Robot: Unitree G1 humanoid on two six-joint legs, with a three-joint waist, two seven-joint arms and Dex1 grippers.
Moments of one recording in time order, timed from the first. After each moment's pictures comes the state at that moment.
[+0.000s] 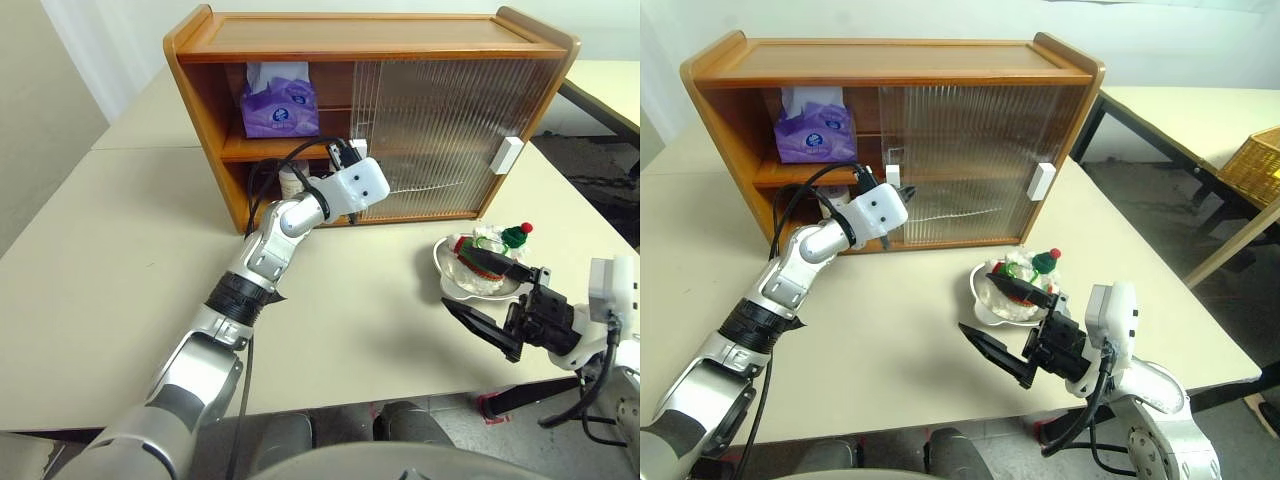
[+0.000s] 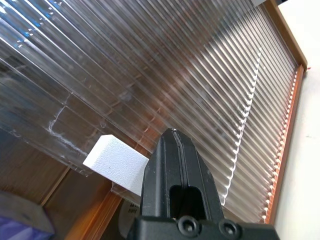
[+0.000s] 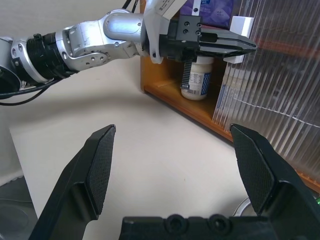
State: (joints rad) left arm -0.64 0.29 -0.33 0.23 0.38 -0.08 -0.41; right arm 0.30 -0.57 -0.22 -0.48 0.66 0.11 0.96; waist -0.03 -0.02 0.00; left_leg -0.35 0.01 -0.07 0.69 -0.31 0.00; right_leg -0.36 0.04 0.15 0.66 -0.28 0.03
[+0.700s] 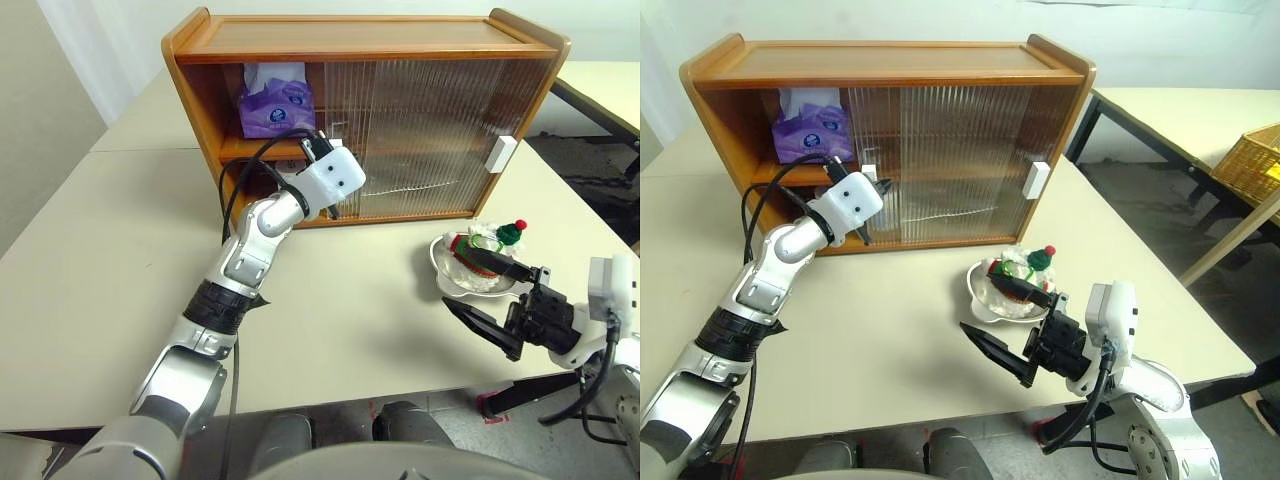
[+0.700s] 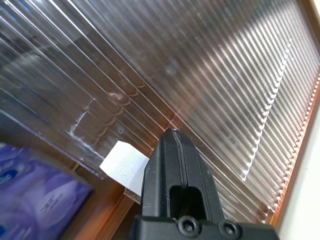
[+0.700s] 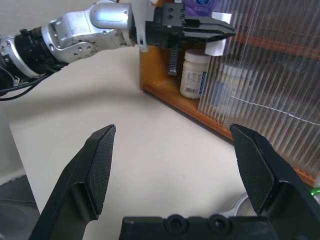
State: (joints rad) left arm -0.58 0.34 -0.27 0.08 0.34 0.09 -0.41; right arm 0.29 -0.57 -0.22 -0.47 0.66 0.11 0.97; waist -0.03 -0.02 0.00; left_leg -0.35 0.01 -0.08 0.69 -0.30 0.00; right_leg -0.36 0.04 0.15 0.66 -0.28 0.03
